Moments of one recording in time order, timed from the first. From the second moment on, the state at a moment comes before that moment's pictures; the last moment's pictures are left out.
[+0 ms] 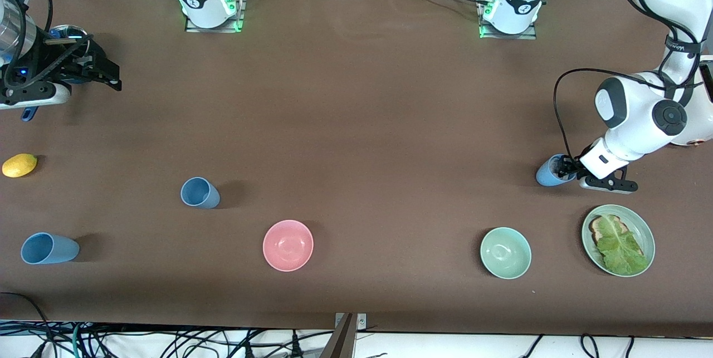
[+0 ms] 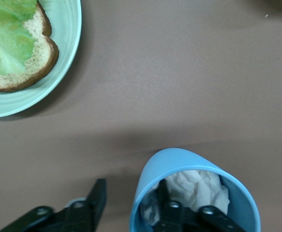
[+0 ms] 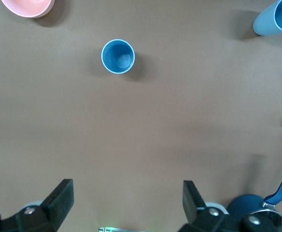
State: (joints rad) left arm 0.17 0.40 -0.02 -2.10 -0.02 2.55 0.29; right arm 0.00 0.03 0.08 -1.57 -0.02 1.52 -0.05
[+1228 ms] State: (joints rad) left arm 0.15 0.29 -0.02 -1.78 -0.02 1.94 0.30; right arm 0.00 0.03 0.08 -1.57 -0.02 1.52 -0.05
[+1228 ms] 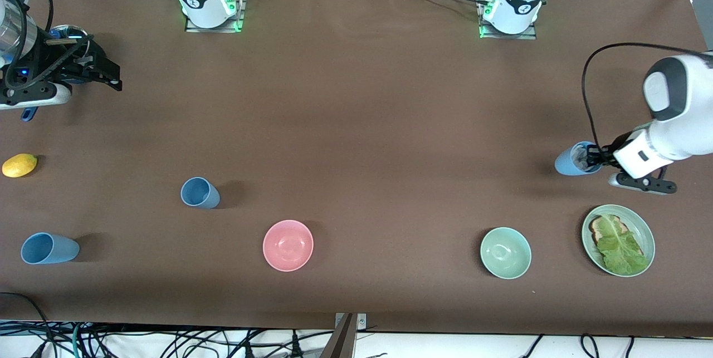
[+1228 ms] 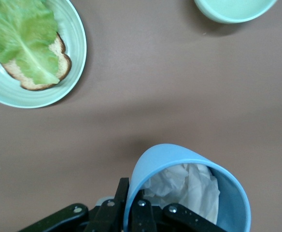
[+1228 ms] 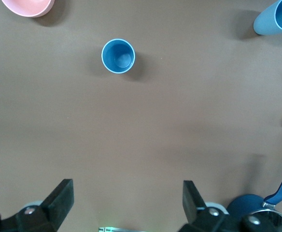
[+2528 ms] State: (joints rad) left arm -0.10 0.30 -0.28 -1.48 -0.03 1.69 -0.52; right arm 0.00 0.03 0.08 -1.57 -0.02 1.52 -0.05
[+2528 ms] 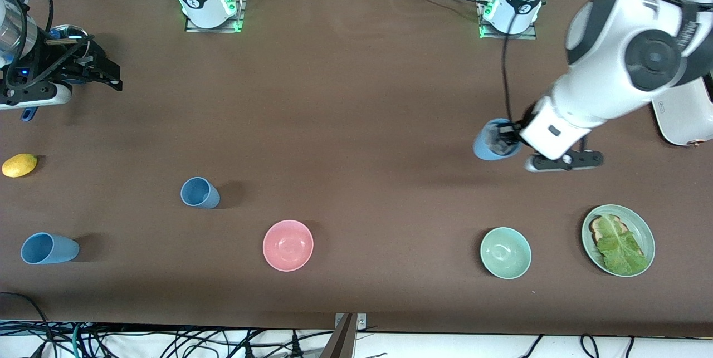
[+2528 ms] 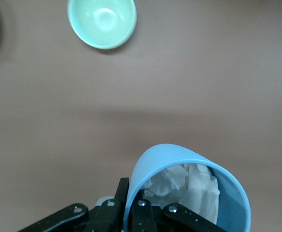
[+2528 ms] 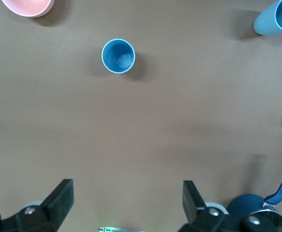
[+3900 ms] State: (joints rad) left arm -0.58 0.56 -0.13 -1.41 -0.02 2.04 -1.24; right arm 0.00 0.03 0.08 -1.57 -0.02 1.52 -0.05
